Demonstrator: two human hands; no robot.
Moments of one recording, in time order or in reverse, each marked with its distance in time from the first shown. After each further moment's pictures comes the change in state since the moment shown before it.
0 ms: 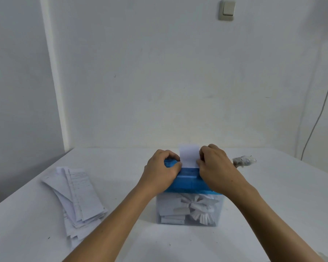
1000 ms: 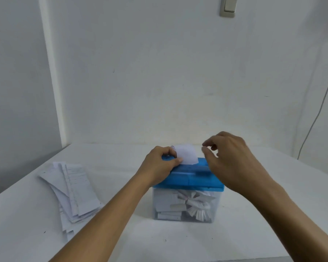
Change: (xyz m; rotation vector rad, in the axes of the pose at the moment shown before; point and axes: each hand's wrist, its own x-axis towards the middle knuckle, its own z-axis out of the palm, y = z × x) left_hand 0.004 0.011 -0.008 -0.118 -0.105 -0.117; right_hand -0.029 -0.003 -0.050 -0.054 0.149 -0.111
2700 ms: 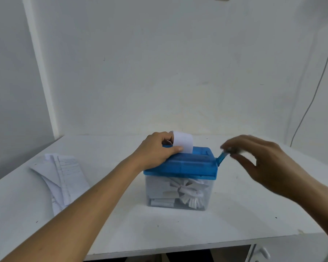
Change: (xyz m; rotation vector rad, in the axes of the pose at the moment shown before) left_hand 0.017 0.004 0.003 0.173 -0.119 0.159; right_hand -0.034 0.089 -0.025 0.009 -0.059 -0.336
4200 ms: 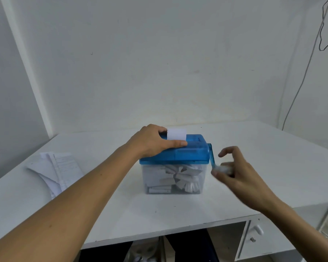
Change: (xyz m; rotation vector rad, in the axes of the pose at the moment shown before) left_hand -0.003 0.020 -0.001 0.205 -0.120 -0.168; right_hand -0.047 -0.021 0.062 0.619 -0.022 0.413
